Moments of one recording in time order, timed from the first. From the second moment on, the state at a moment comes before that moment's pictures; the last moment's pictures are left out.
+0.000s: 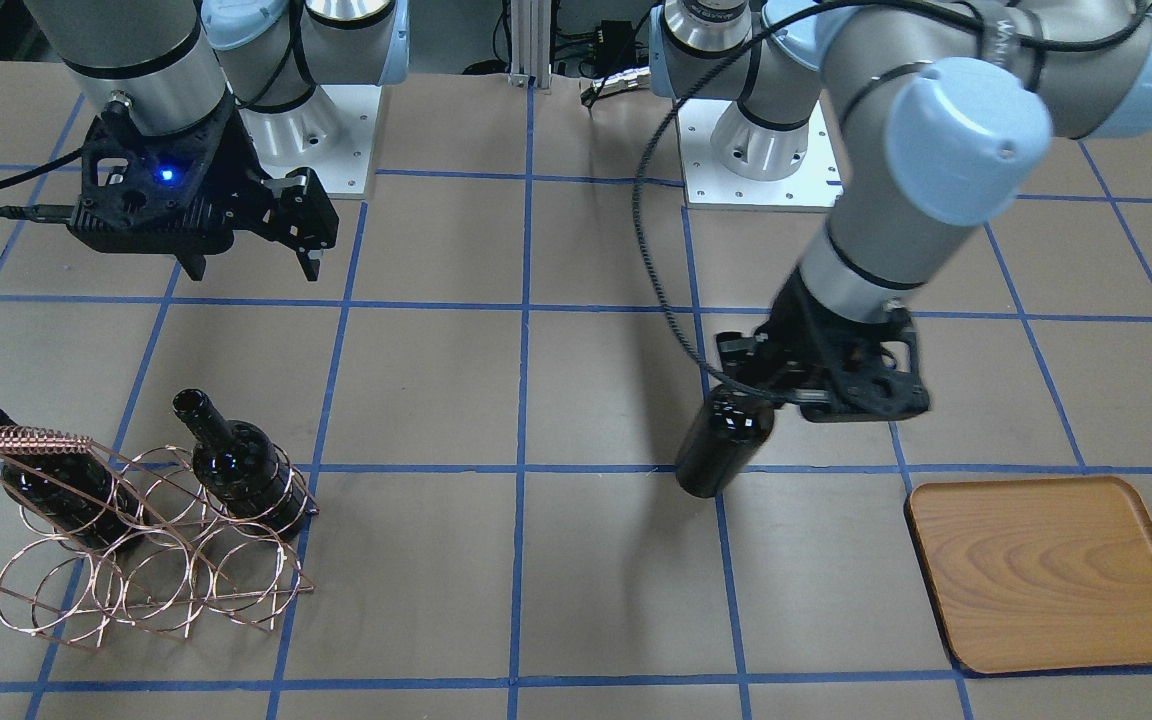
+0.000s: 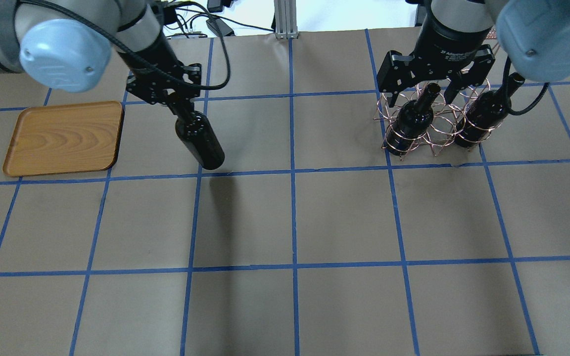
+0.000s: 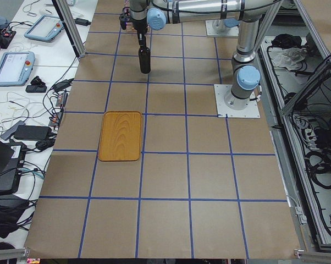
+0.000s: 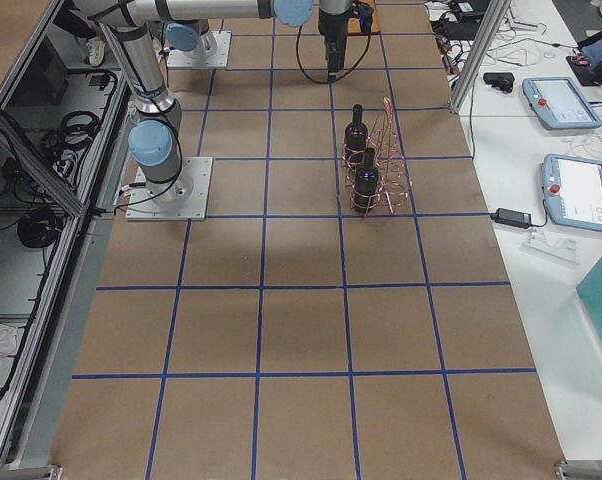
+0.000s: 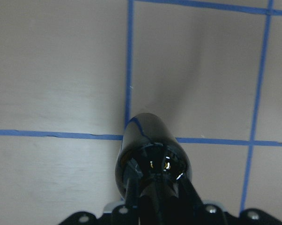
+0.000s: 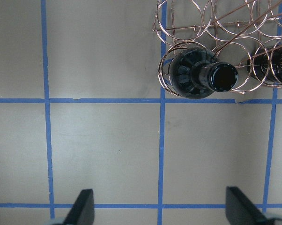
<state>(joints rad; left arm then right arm) -1.51 -1.79 -1.50 -1.44 1.50 -0.01 1.62 -1.53 1.52 -1.59 -1.57 0.03</state>
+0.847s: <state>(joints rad) -1.18 -1.92 -1.29 -1.43 1.58 0.42 1.62 -1.53 1.52 -1.59 -1.57 0.03</state>
